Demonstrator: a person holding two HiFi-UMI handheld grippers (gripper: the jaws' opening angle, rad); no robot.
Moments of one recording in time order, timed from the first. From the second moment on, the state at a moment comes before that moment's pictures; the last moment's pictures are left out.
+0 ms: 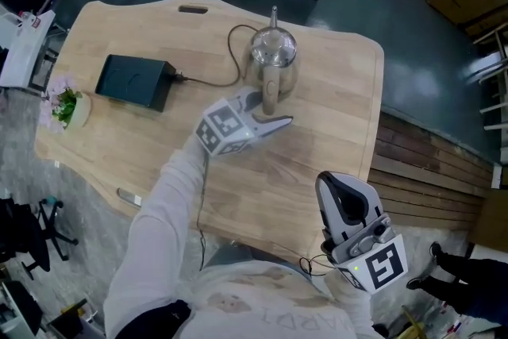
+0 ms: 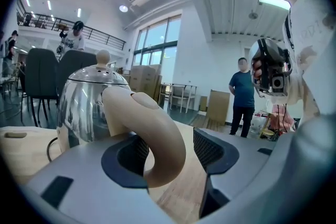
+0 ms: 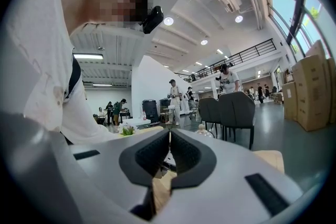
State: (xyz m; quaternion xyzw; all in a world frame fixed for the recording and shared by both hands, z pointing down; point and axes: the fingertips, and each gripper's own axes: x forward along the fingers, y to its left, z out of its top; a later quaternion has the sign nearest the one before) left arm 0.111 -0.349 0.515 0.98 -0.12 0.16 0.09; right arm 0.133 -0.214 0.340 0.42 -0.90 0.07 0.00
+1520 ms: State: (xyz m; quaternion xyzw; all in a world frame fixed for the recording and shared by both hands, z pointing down) left arm 0.166 -0.372 0.510 0.95 -0.28 0.08 0.07; right arm 0.143 -0.211 0.343 0.43 -0.90 0.07 0.02
